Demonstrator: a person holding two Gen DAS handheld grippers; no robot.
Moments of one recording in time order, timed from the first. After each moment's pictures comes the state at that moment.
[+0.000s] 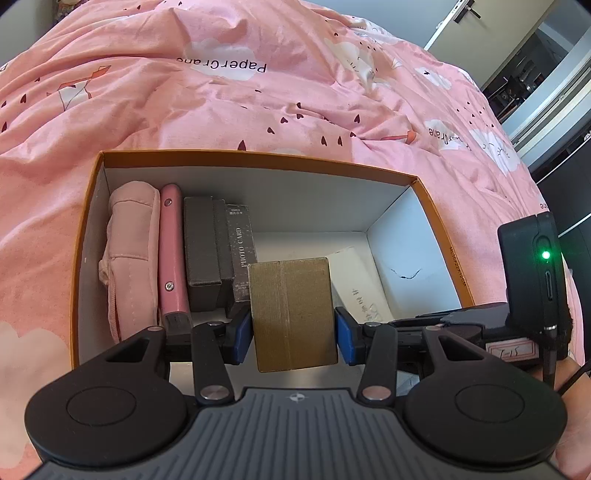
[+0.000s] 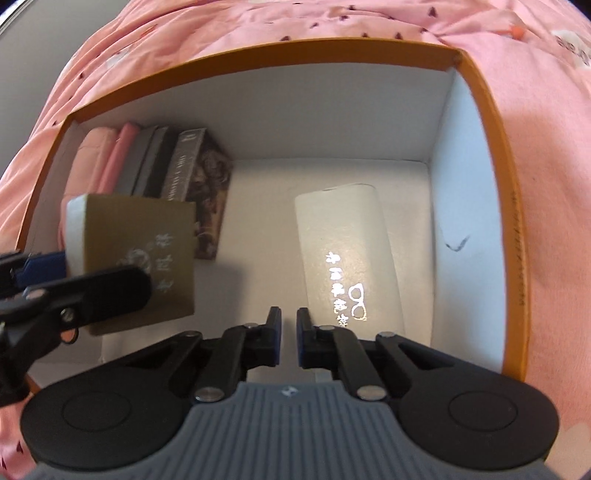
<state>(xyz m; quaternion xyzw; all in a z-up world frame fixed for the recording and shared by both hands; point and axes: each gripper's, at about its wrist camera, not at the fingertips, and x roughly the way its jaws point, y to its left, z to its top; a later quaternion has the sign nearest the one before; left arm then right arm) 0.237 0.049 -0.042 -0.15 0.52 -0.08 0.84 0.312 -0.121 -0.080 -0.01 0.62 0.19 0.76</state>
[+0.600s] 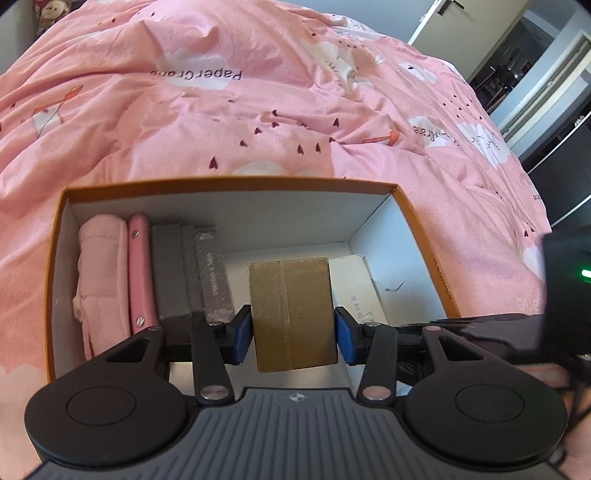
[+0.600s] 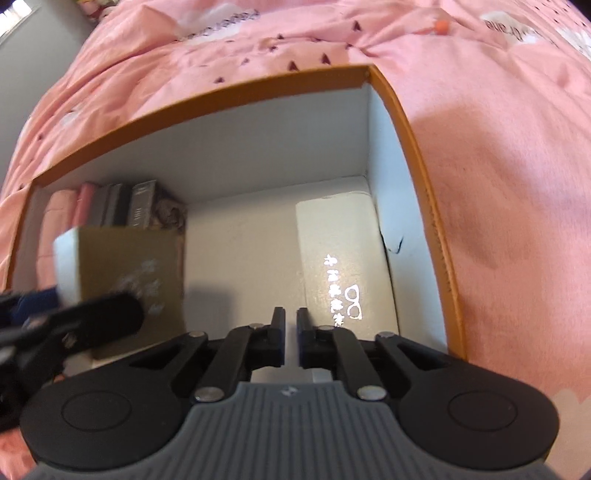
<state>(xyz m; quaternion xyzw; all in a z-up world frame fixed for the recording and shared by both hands) 0.260 0.028 -0.033 -0.12 0.51 -0.10 0.84 0.309 -0.140 -0.059 0.02 0.58 0.16 0.80</state>
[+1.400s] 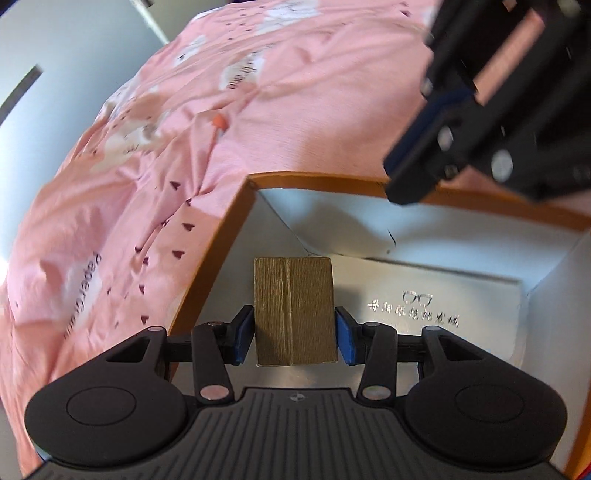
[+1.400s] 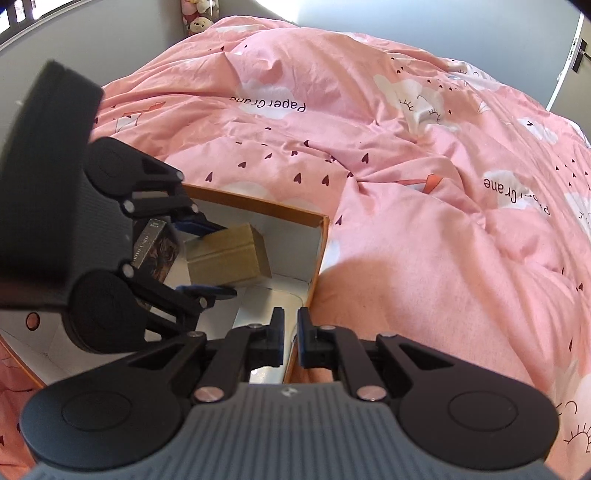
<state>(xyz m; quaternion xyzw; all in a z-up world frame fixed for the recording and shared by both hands) 0.291 -0.090 -0.086 0.39 0.39 -0.30 0.78 0.306 -0.188 -0.005 -0.13 0.46 0.22 0.85</state>
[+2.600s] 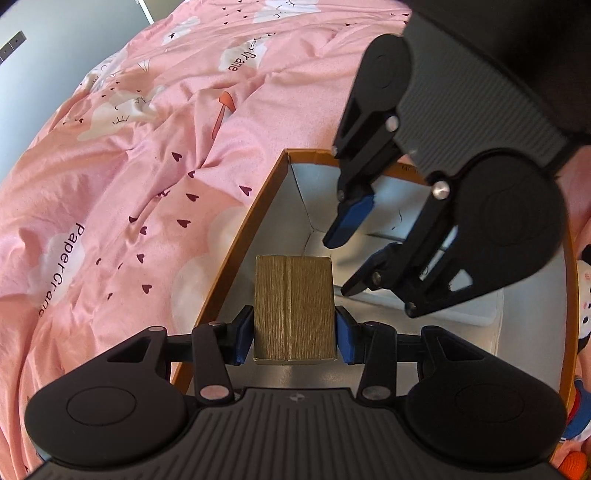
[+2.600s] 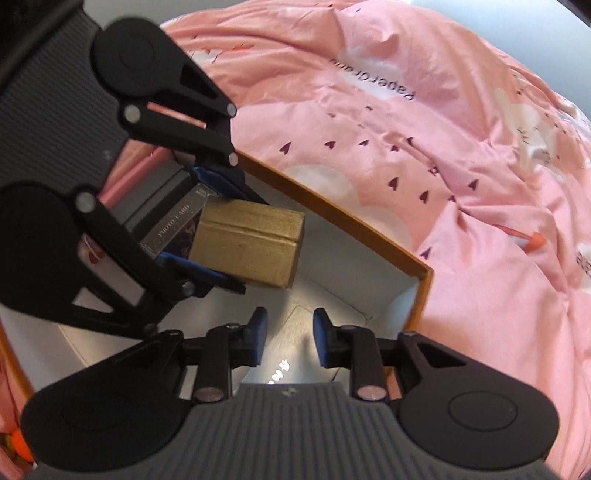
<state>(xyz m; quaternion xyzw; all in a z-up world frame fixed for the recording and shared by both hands) 0.321 -0.038 -0.061 0.32 0.45 -0.35 0.76 0.345 -0.103 -0.060 -0.25 0.48 0.35 0.76</state>
